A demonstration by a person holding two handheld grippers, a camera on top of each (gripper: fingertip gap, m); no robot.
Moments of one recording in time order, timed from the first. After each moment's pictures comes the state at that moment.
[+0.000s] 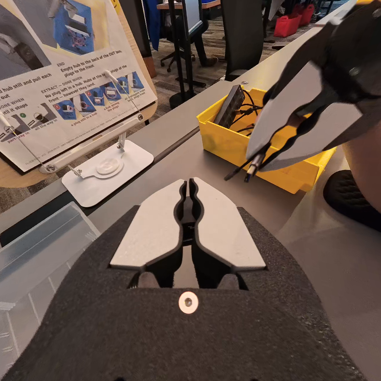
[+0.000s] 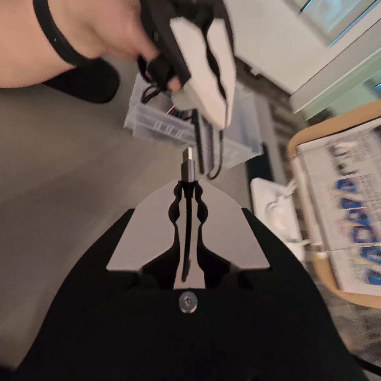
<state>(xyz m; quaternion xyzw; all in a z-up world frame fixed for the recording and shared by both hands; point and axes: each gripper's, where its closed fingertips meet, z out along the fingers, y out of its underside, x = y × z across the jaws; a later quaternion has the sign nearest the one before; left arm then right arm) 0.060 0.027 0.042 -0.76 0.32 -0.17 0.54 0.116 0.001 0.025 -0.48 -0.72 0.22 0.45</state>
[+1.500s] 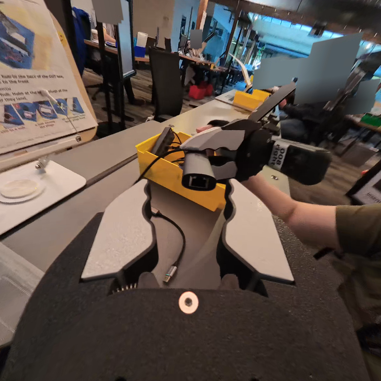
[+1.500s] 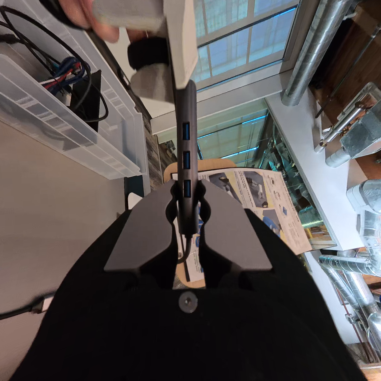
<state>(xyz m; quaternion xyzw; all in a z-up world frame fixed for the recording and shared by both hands) 0.060 -0.022 0.089 -0.69 0.31 -0.40 0.52 0.094 0.013 0.082 -0.28 -0.64 -0.08 0.71</state>
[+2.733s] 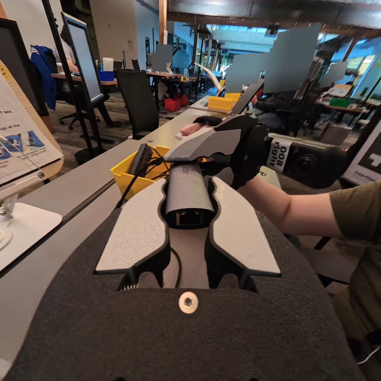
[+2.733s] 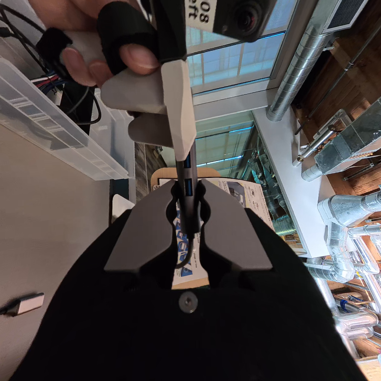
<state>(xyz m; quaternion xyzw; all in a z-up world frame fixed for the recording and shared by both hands) 0.103 -0.031 0.090 -0.62 0.39 -0.42 0.54 0.092 -0.009 0.096 -0.24 -0.64 -0.12 0.72</state>
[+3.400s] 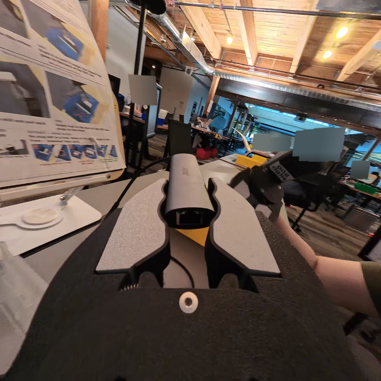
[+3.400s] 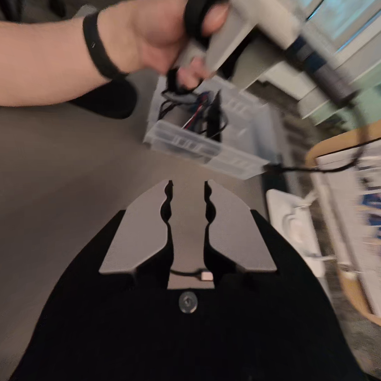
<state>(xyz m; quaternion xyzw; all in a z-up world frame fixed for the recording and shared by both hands) 0.029 0.005 0.112 -0.61 0.21 -0.44 0.62 0.099 -0.034 0.020 -0.47 -0.72 0.24 0.45</state>
